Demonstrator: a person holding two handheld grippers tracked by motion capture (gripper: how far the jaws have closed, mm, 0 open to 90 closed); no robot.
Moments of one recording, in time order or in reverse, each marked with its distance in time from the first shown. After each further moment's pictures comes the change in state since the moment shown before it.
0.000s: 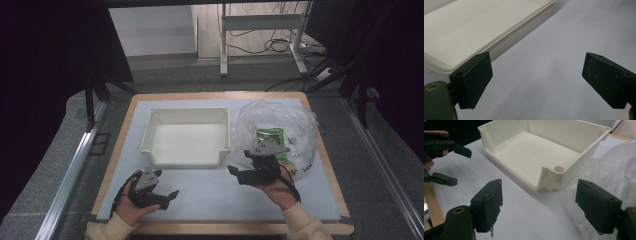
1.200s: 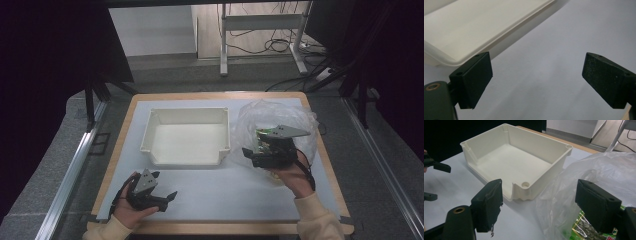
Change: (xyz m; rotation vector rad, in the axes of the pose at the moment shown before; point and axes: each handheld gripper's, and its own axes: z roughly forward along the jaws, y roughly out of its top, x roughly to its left) left arm -0.002 -0.005 -0.004 0.001 0.033 0.000; right arm -0.035 0.030 -0.029 -0.035 -0.085 0.004
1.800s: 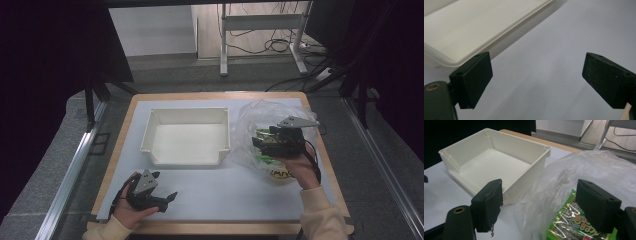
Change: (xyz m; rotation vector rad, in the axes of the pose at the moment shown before) left arm -0.001 0.000 0.000 0.002 -0.004 0.012; right arm -0.036 0.002 0.002 -0.012 -0.059 0.062
